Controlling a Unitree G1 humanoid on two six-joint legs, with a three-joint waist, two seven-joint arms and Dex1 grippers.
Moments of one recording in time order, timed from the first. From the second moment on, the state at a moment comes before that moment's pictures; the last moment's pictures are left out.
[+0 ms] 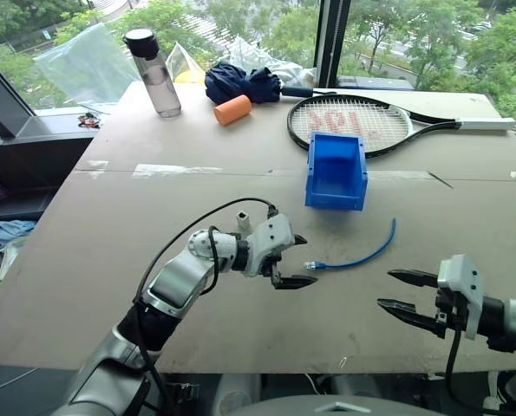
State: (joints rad) left arm -0.43 0.51 -0.43 -0.11 -0.22 0.45 -1.01; right arm 0.45 -0.65 -0.33 -0.65 0.42 0.40 1.02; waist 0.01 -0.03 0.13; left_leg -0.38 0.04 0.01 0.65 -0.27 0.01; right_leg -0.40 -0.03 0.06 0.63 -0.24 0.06
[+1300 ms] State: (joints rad) left arm -0.48 0.45 -0.01 -0.20 -0.99 1.17 -1.01; right arm 0.05 -0.31 -0.06 -0.72 1.29 0.76 0.25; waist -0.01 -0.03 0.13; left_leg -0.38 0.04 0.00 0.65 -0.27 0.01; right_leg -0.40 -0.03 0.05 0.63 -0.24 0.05
